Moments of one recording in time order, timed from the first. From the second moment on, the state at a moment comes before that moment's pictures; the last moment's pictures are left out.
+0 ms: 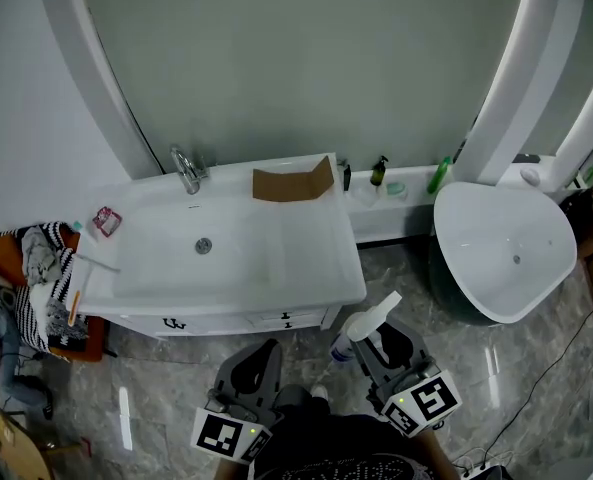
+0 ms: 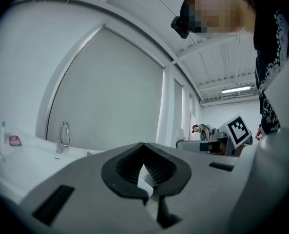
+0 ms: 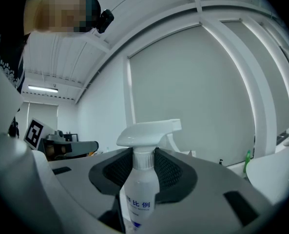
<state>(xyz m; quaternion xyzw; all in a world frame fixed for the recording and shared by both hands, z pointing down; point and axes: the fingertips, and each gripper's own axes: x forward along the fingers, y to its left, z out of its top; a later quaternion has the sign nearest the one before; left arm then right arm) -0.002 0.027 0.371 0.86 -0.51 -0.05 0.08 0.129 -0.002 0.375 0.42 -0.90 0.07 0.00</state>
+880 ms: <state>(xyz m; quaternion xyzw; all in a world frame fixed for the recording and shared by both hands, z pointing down) -0.067 -0.104 0.358 0.86 -0.50 -0.05 0.08 0.085 -0.122 0.374 0.45 -0.89 0.09 0.01</state>
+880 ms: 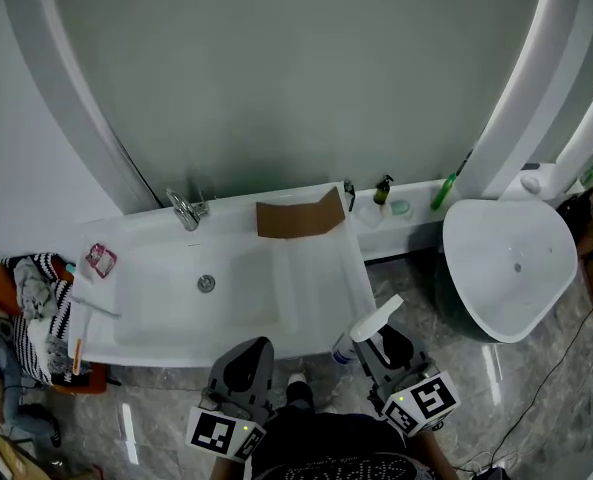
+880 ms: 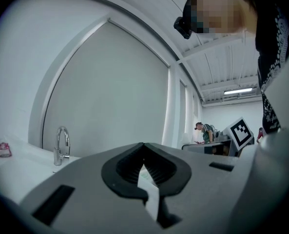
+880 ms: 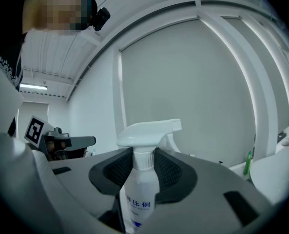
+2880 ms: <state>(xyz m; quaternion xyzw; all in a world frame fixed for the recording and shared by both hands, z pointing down) -0.084 -0.204 0.380 0.85 -0.52 -0.04 0.10 0.059 -0.250 0.387 0.43 -0.90 0.09 0.03</state>
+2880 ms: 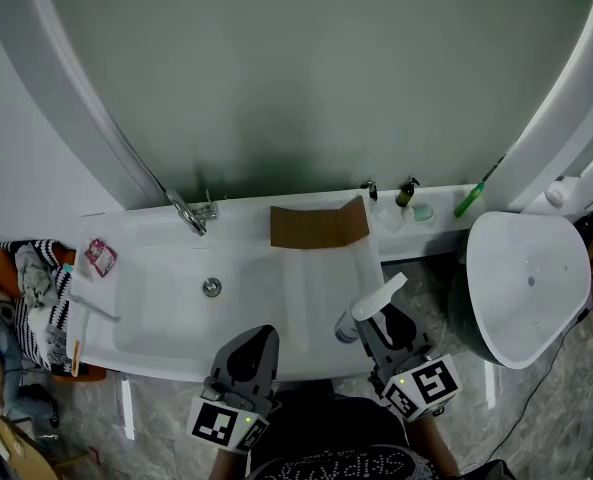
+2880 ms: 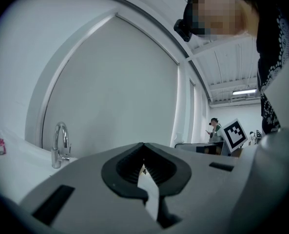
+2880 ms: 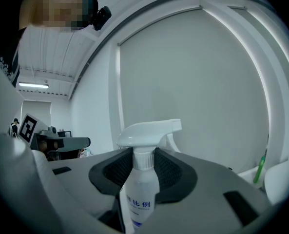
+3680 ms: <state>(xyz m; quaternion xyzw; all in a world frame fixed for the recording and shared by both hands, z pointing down) -0.102 -0.236 0.366 0.86 -0.50 -0.03 0.09 0.042 -0.325 0.416 0.46 -0.89 0.02 0.07</state>
